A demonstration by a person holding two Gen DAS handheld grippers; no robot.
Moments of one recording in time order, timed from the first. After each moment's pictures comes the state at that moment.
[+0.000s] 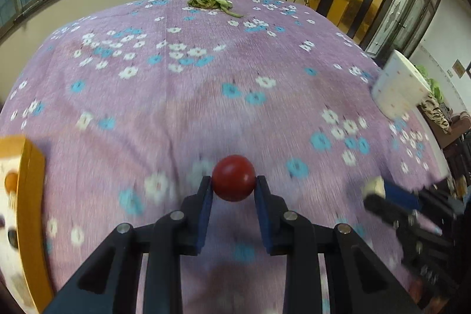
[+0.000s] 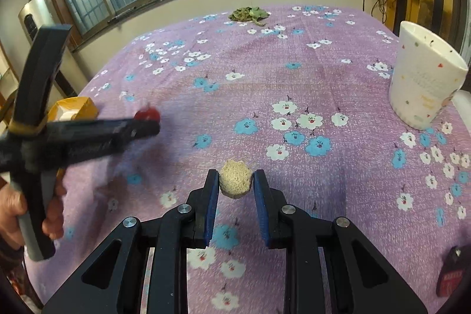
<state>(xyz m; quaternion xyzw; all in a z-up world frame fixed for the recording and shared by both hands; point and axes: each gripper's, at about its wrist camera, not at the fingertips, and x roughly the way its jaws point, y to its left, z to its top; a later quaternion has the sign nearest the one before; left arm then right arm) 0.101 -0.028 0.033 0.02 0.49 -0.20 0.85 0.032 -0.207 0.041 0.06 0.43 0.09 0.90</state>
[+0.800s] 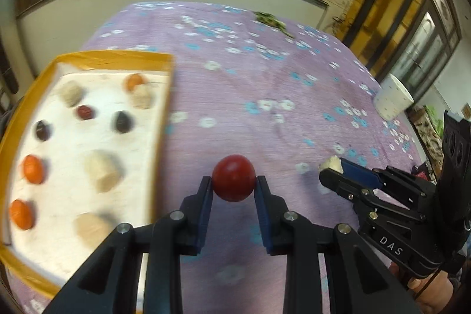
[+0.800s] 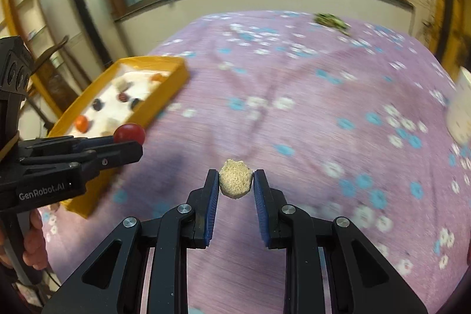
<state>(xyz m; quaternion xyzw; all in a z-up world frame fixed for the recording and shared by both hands) -0.008 0.124 0.069 -0.06 0.47 -0.12 0.87 -0.012 -0.045 0.062 0.00 0.42 0.19 0.88</state>
